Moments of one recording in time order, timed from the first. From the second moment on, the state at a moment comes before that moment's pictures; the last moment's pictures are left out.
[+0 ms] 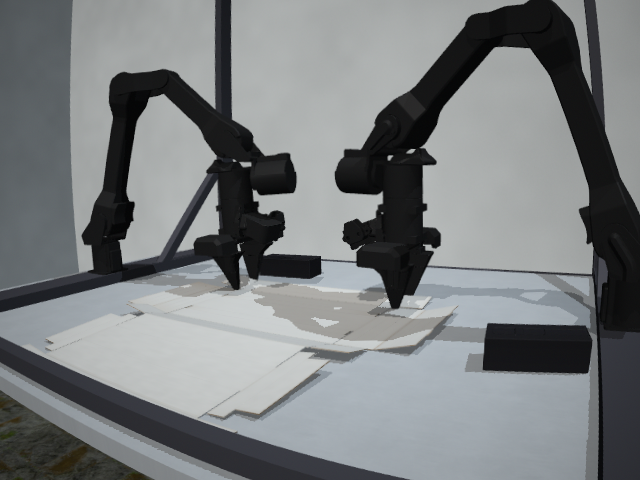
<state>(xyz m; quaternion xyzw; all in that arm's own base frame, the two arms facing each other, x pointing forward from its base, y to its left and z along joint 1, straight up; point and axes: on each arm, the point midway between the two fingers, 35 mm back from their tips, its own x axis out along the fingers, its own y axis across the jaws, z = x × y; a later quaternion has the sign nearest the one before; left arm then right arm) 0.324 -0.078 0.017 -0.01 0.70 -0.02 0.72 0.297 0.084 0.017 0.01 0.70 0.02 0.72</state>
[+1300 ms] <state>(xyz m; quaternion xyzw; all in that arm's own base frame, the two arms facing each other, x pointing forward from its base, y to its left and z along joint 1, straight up) 0.324 -0.073 0.020 -0.05 0.69 -0.06 0.72 0.297 0.079 0.020 0.05 0.69 0.06 0.72</state>
